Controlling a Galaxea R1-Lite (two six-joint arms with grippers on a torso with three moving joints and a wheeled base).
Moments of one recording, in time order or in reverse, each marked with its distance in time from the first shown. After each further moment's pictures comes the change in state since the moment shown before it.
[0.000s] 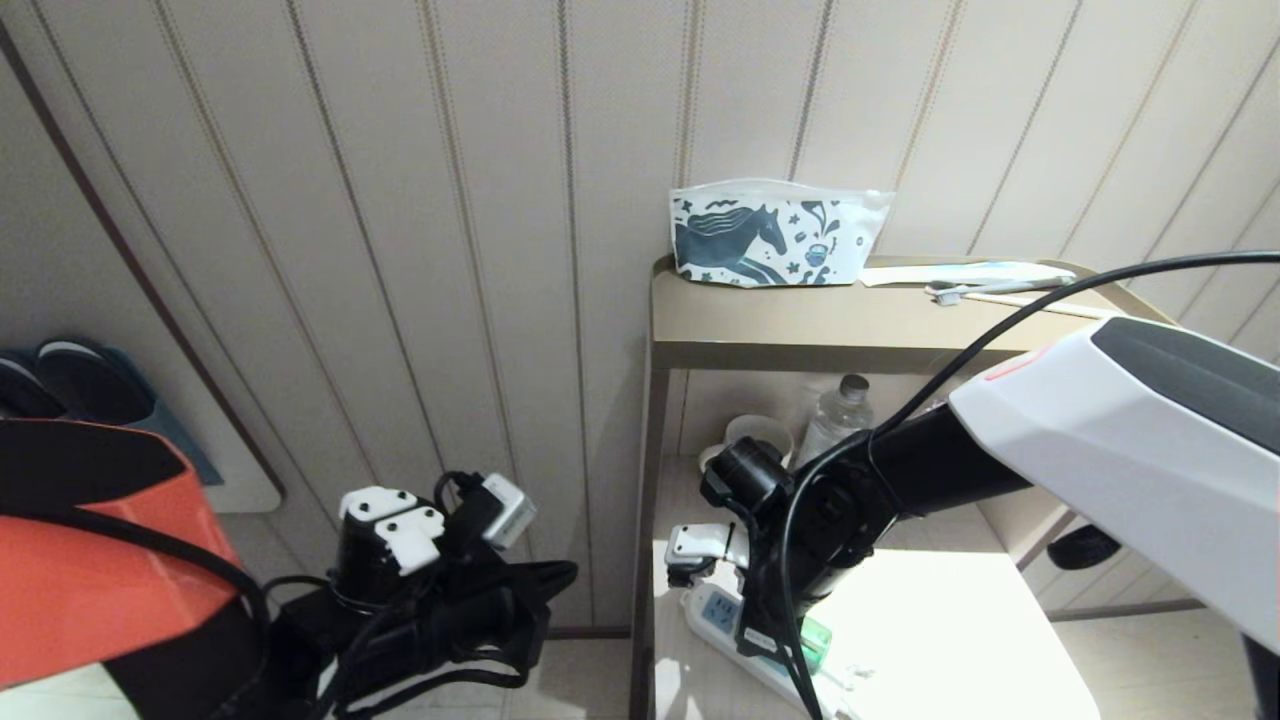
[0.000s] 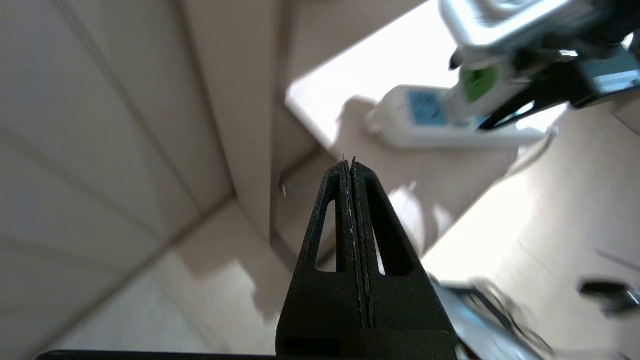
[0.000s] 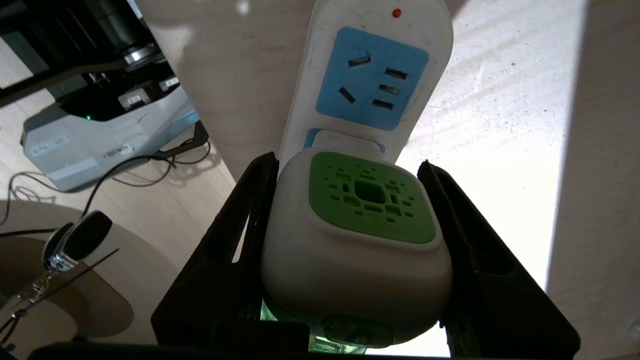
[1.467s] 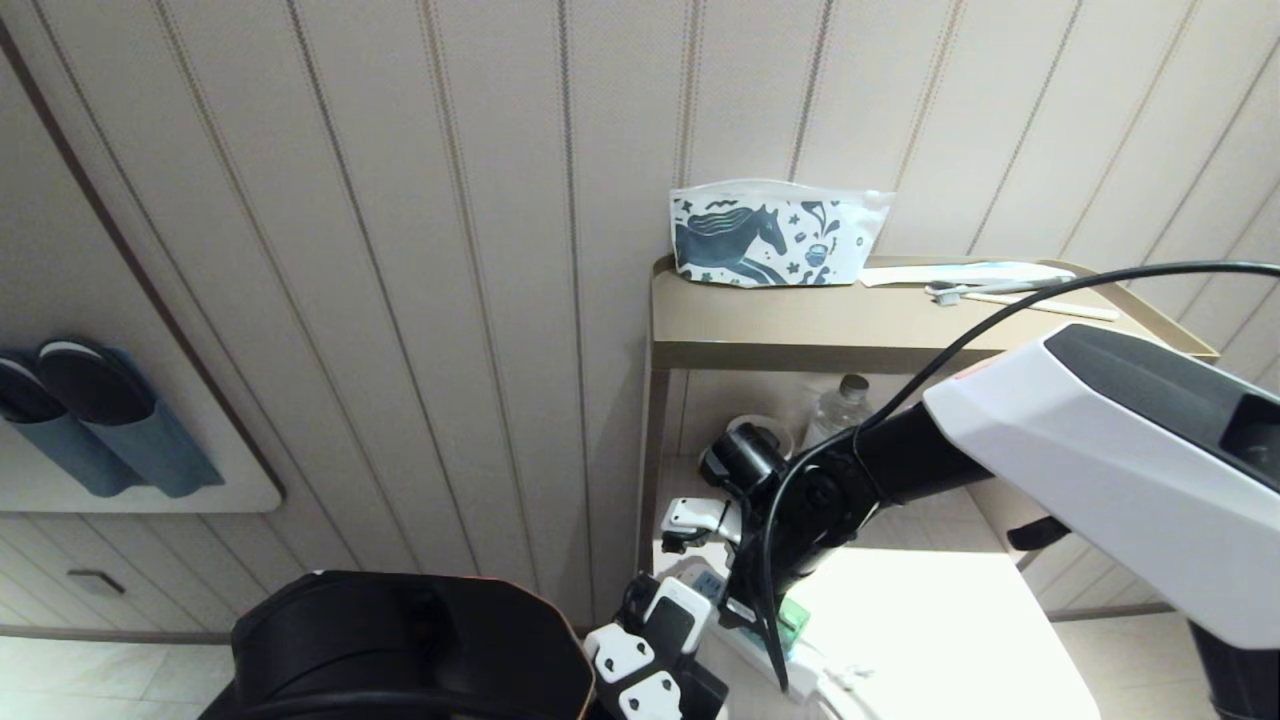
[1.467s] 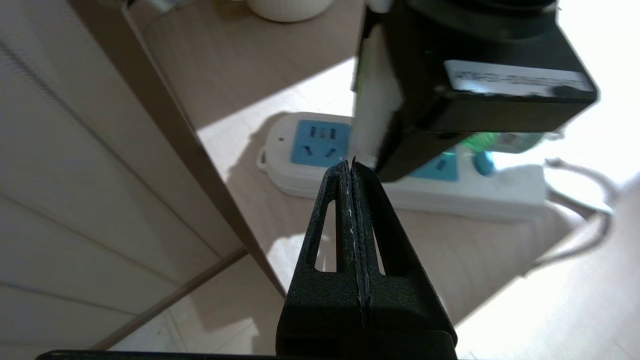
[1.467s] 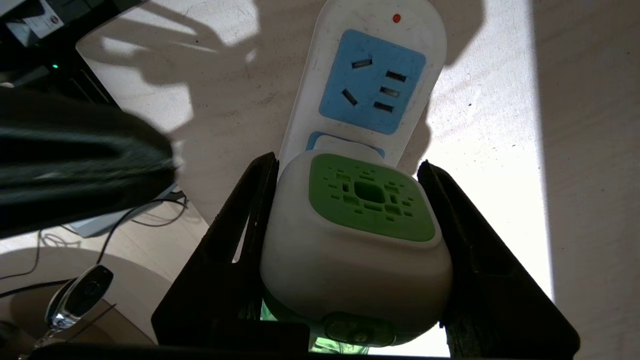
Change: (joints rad) left arm -0.394 0.462 -0.319 -0.262 0.576 -0.052; right arm -0.046 0.066 -0.061 -0.080 0.051 0.056
